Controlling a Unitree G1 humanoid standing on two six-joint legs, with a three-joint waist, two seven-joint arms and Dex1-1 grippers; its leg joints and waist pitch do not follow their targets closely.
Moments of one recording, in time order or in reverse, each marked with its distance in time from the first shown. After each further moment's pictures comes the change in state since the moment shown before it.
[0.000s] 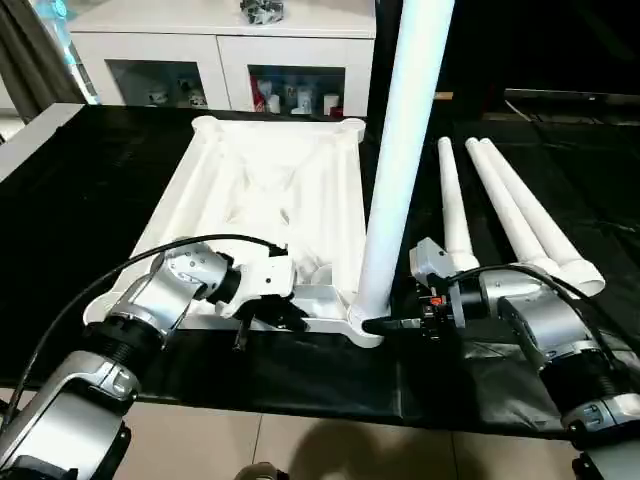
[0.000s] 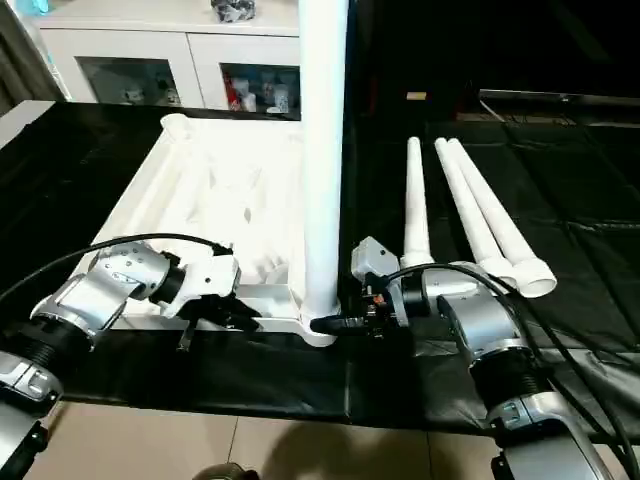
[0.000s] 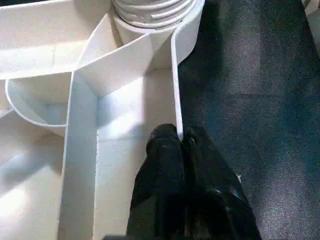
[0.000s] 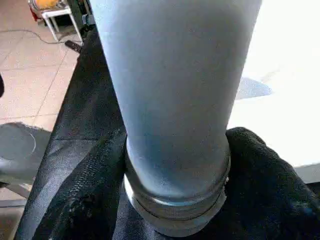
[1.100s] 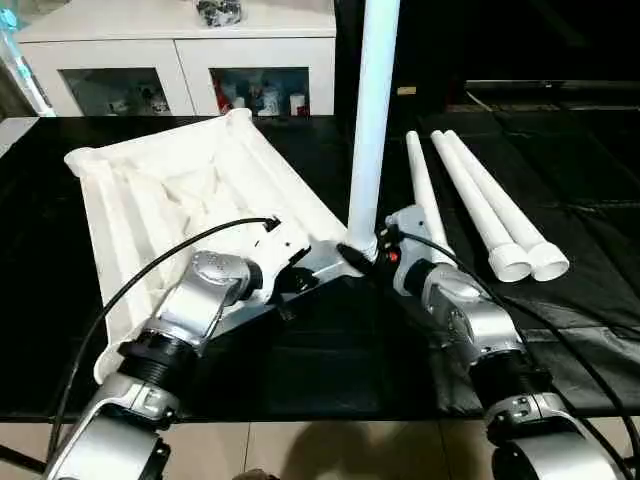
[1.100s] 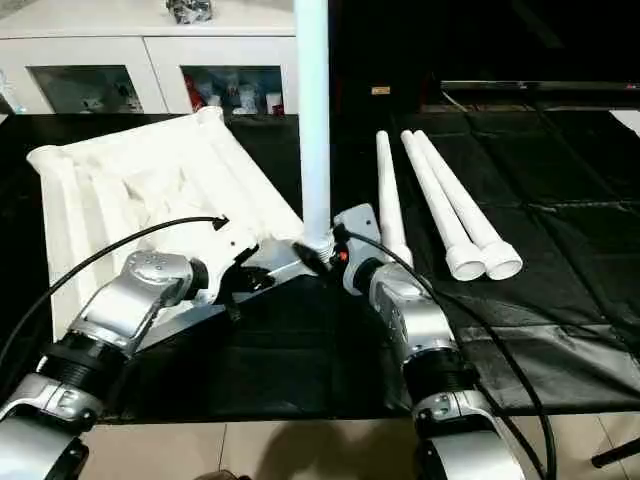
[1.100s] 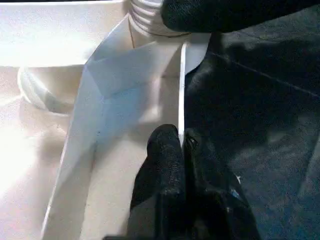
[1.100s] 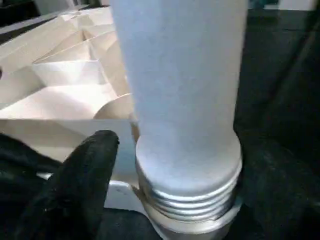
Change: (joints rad) left arm 0.082 -0.174 0.167 -0.218 0.004 0.565 0.488; right arm -0.037 0.318 -0.185 0.120 -0.060 0.020 -0.718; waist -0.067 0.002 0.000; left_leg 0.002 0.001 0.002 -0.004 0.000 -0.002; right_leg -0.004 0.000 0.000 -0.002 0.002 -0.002
